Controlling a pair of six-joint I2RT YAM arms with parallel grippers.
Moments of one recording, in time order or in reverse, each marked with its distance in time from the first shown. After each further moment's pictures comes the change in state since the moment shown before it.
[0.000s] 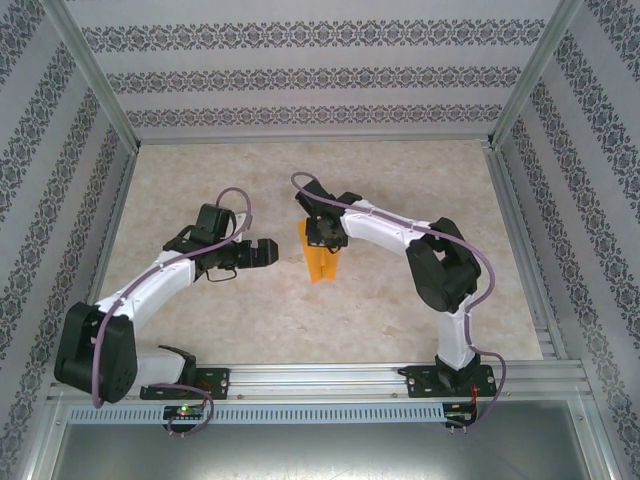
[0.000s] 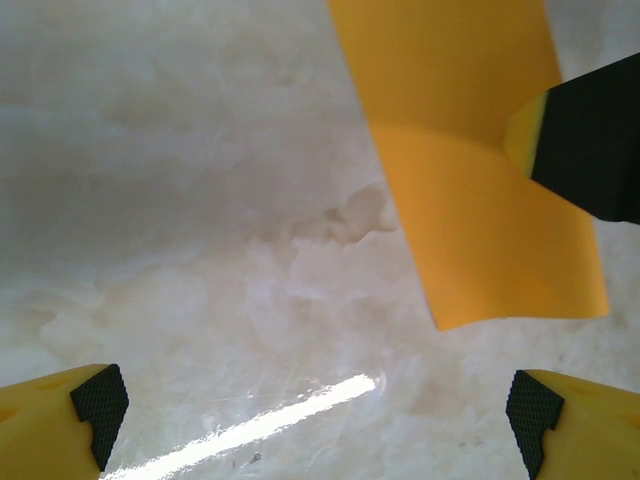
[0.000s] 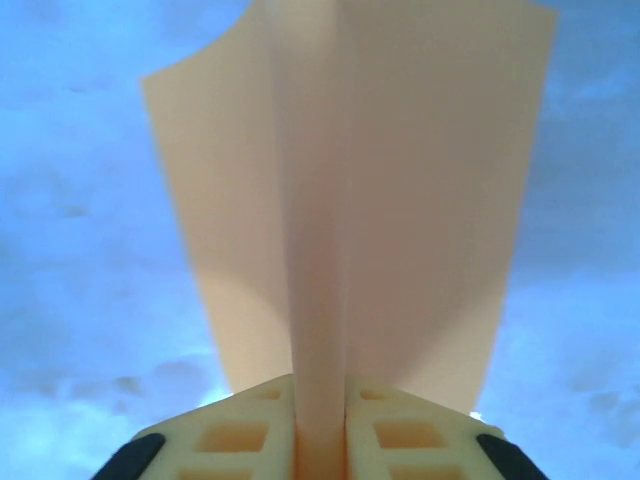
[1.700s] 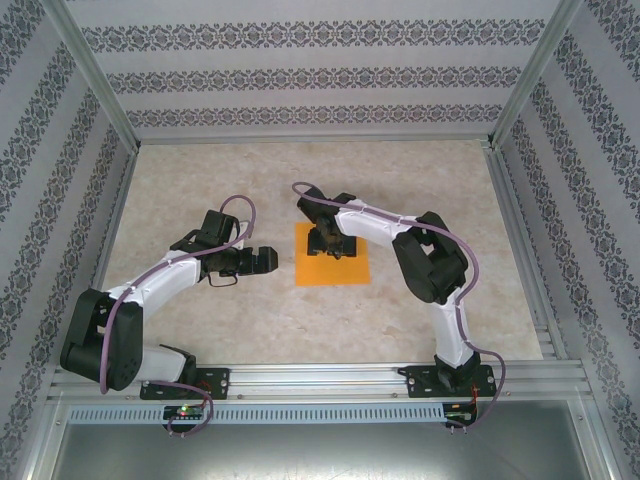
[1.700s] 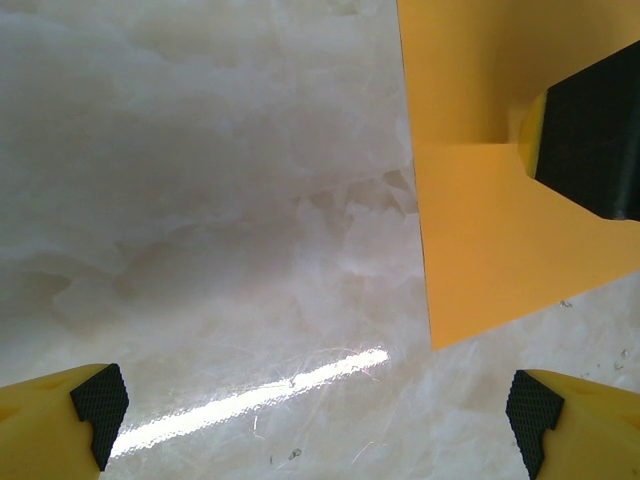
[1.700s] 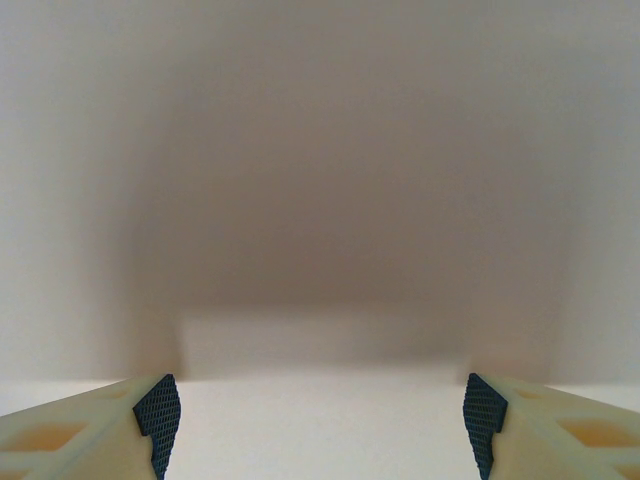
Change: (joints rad) left arm 0.000 0.080 -0.051 0.025 -0.018 0.004; right arm -0.022 0.118 0.035 -0.132 0.015 -0.004
